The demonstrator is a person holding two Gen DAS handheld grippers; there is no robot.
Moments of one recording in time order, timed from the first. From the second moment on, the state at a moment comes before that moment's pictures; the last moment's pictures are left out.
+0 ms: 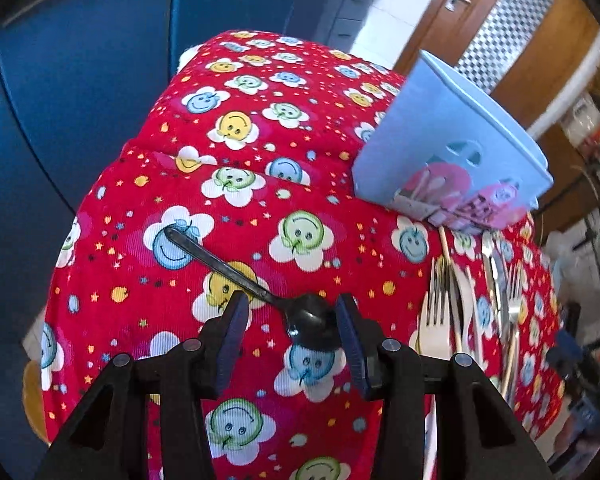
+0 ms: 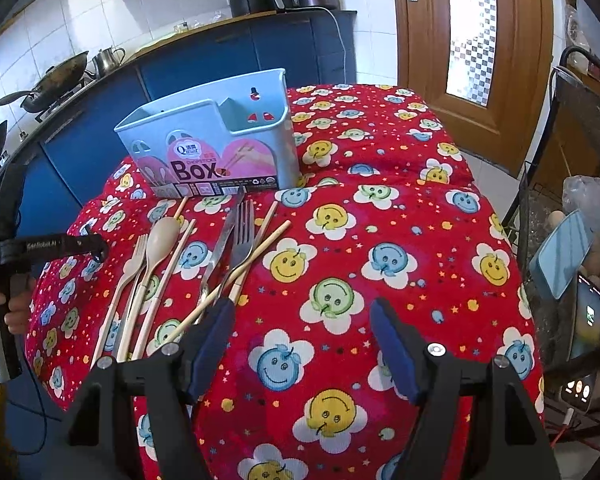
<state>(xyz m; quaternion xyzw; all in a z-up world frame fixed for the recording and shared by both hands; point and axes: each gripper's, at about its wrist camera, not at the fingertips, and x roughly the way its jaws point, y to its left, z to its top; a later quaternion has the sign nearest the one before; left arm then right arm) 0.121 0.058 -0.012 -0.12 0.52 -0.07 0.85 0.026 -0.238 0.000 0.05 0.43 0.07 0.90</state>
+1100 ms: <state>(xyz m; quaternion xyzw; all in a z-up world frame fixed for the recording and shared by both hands) 0.134 0.053 0.000 -0.07 0.44 -0.10 0.89 0.098 -0.223 -0.010 0.13 0.47 0.14 0.86</state>
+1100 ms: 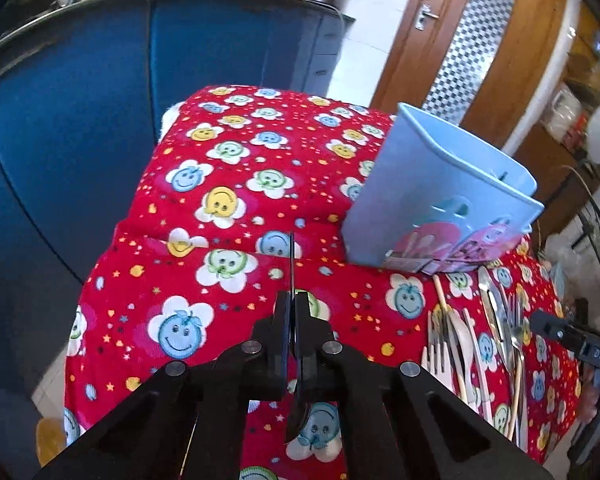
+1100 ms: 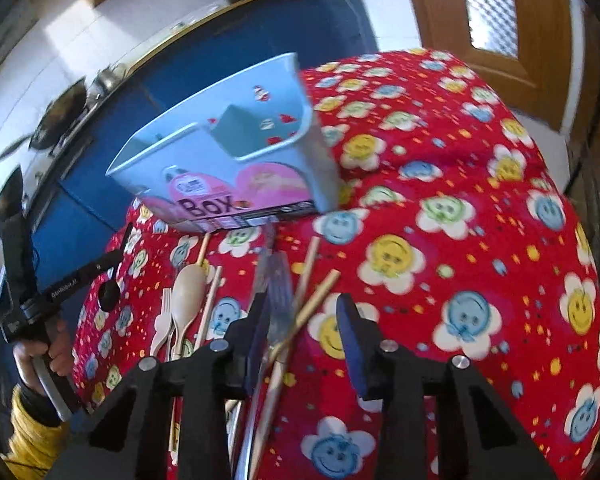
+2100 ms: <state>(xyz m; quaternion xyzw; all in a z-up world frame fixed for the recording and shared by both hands) 0.098 0.022 0.082 -0.14 0.28 -0.17 0.93 0.056 -0.214 0.087 0.02 0.24 0.12 0.96</state>
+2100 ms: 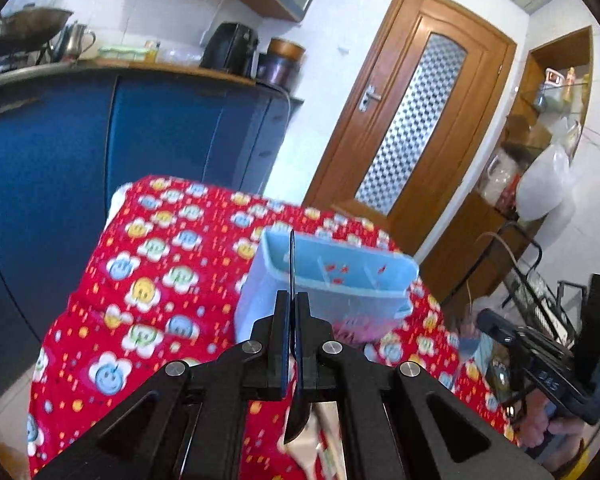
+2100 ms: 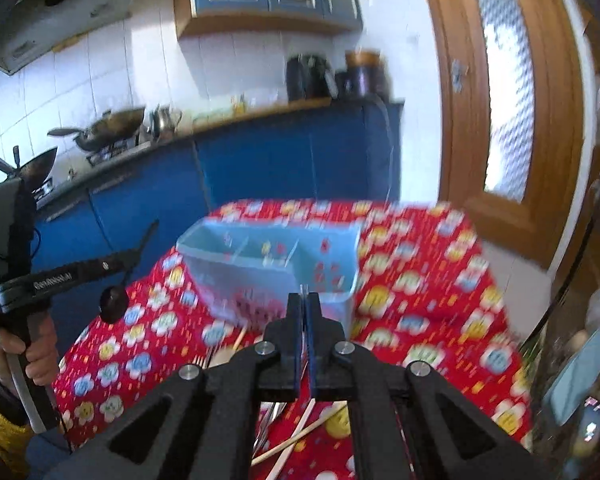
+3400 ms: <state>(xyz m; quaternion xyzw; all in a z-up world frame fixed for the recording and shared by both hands) 0.180 -0.015 0.047 -0.15 0.18 -0.11 0.97 0.187 -0.190 0.096 -0.05 0.19 0.08 0.98</state>
